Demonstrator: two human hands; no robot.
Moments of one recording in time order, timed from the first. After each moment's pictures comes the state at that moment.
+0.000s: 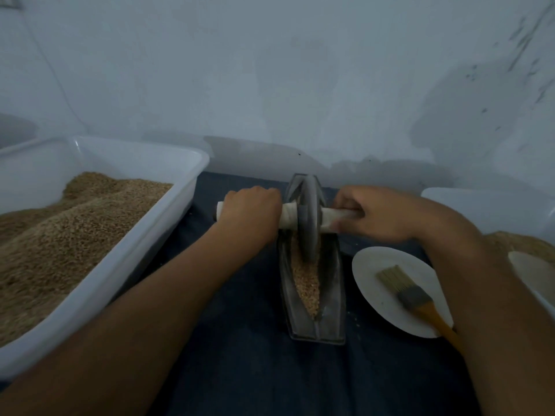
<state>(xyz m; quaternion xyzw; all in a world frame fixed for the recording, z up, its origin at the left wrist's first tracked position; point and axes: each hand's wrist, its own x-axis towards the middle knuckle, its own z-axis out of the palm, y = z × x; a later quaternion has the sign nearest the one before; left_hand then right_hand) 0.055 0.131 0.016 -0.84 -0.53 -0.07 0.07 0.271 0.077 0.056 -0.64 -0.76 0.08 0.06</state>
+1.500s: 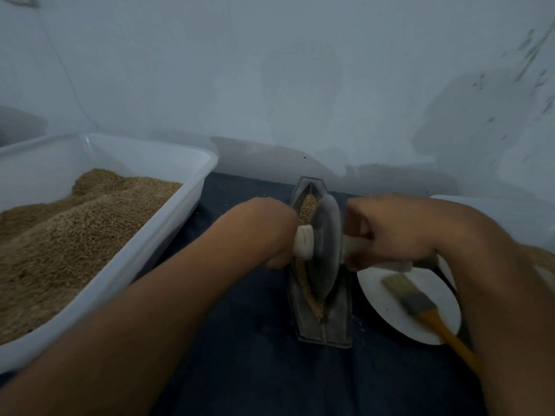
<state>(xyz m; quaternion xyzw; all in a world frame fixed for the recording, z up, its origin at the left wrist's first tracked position) 0.060 0.095 0.051 -0.85 -0.50 0.15 0.04 0.241 0.041 0.085 -0.64 -0.76 0.03 -0.09</state>
